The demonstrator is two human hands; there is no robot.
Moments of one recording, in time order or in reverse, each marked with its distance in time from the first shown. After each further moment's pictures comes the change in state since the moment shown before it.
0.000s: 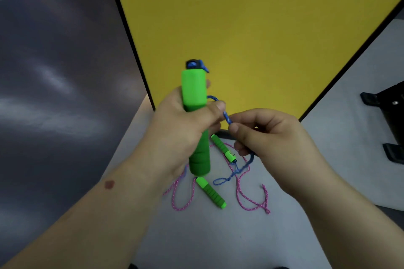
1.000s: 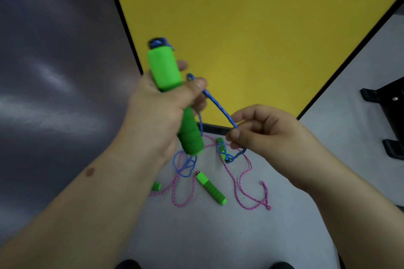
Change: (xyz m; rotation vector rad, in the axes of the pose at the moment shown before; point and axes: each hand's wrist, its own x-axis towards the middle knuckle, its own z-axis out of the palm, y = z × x) left_hand 0.007 0.015 -0.007 -0.155 0.195 0.125; right_hand 0.003 0.004 -0.015 -0.126 -0.151 0.034
